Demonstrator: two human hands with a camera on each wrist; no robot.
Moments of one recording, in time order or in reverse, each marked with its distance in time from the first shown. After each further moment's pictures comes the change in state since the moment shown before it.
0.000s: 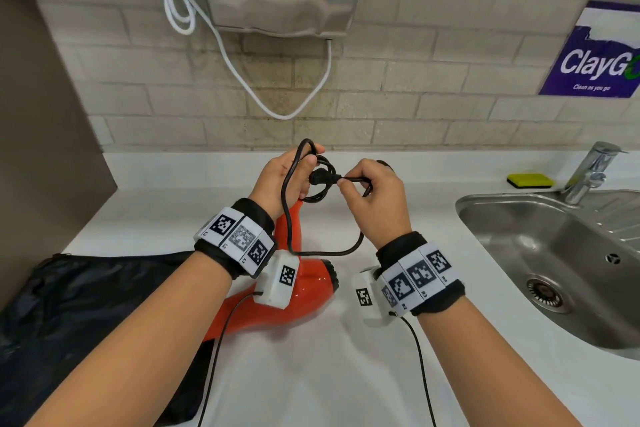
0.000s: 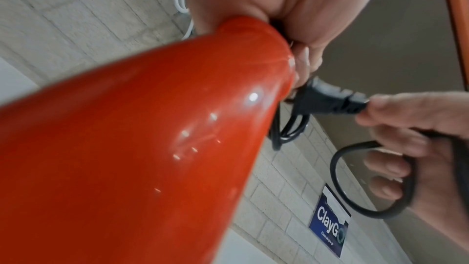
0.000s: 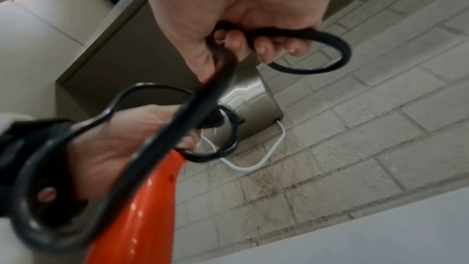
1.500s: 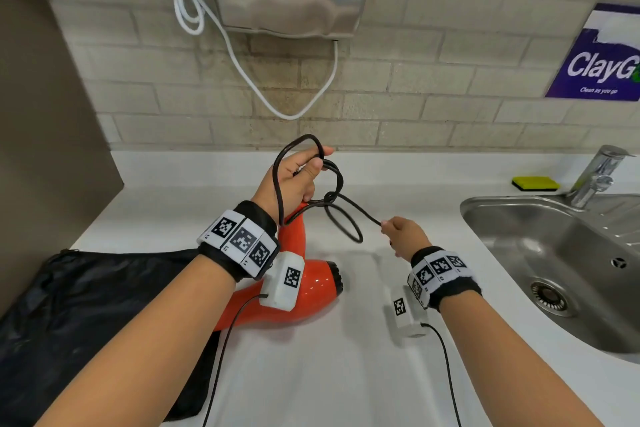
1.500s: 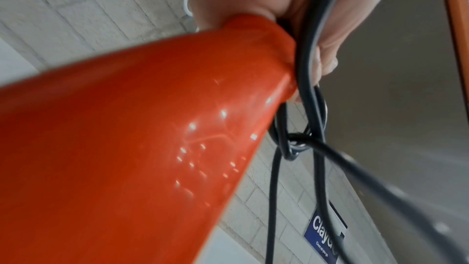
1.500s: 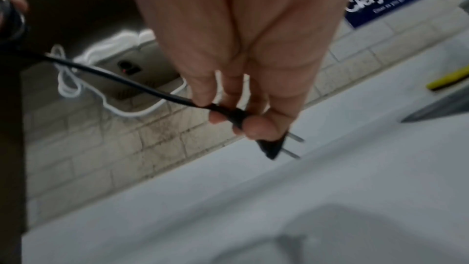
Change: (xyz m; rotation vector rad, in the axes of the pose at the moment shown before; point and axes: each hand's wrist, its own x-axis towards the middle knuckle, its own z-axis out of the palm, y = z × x) left_hand -0.009 0.006 -0.001 -0.036 0.010 -0.016; right_hand -0.021 0.107 -0.007 -0.142 -0.444 0.704
